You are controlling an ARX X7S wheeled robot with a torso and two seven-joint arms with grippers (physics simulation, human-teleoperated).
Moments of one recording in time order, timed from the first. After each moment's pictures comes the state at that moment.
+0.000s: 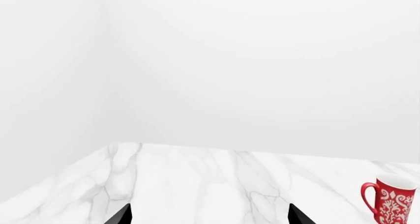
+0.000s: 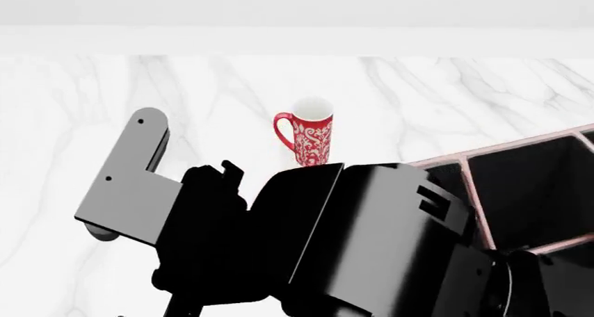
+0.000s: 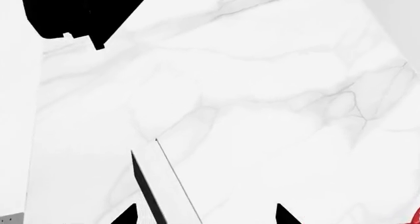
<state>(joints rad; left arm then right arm) 0.00 -0.32 -0.33 0.87 -0.43 -0.78 -0.24 1.40 0.34 -1.04 -0.20 1.03 1.19 -0.24</state>
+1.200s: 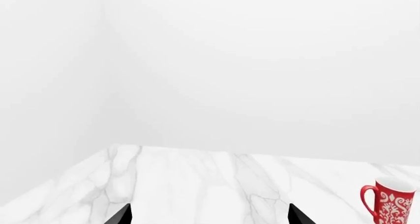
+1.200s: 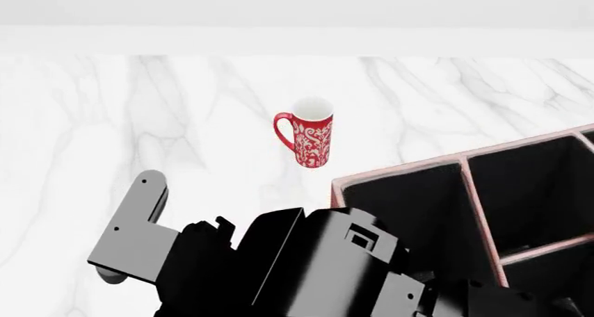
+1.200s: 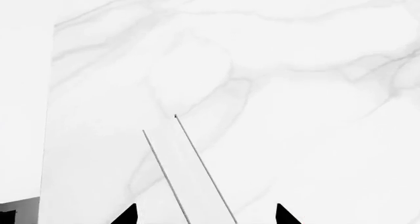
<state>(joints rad) 0.01 -0.34 -0.33 0.88 -0.46 -0.76 -0.27 1.30 0.26 -1.19 -0.02 0.92 1.06 -0.34</state>
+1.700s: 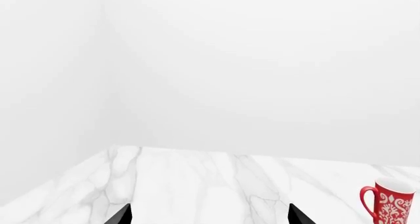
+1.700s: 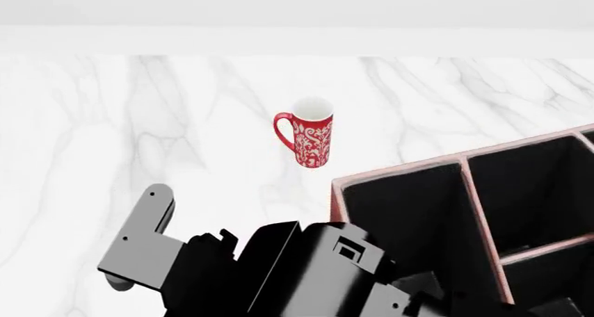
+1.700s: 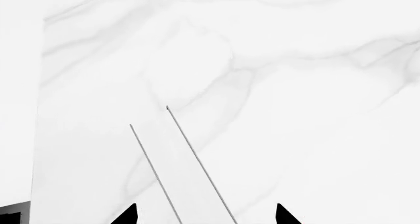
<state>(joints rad) 0.02 -0.35 -0.33 0.88 -0.47 -0.76 -0.27 1.26 0.24 -1.23 0.07 0.88 1.00 -0.36</state>
